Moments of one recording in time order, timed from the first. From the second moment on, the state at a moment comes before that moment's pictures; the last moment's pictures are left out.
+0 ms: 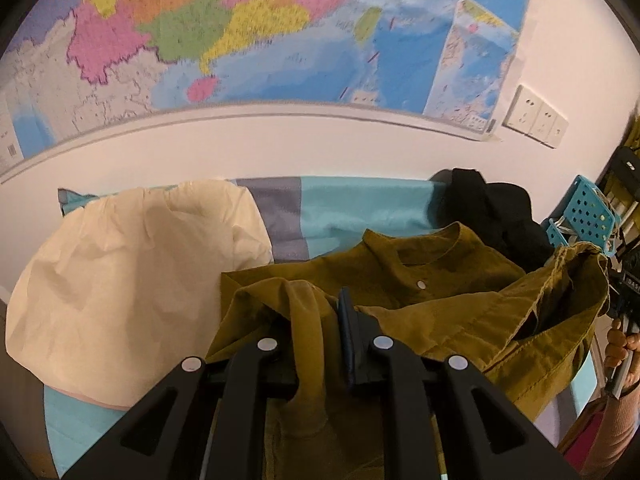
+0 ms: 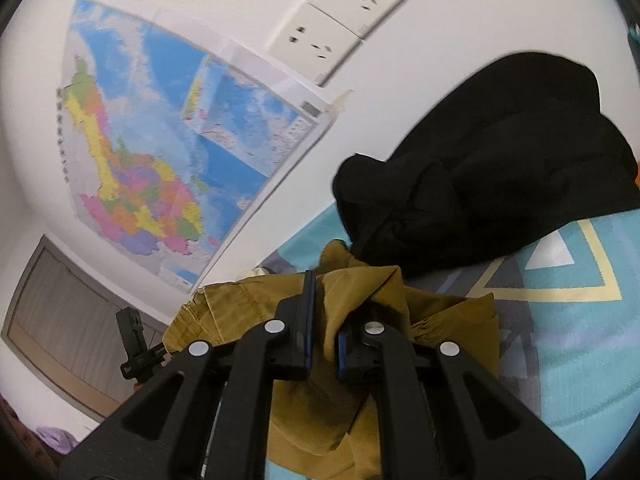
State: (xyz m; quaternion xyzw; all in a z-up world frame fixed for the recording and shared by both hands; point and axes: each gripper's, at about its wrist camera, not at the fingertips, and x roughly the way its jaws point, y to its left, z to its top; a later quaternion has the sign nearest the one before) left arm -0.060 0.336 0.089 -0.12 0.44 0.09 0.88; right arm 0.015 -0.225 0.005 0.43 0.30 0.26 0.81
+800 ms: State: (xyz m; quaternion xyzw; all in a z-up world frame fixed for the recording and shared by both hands) left arm 0.003 0.358 0.021 -0.13 0.52 0.13 0.83; right arm 0.085 -0.208 -0.041 0.44 0.38 0.21 0.79
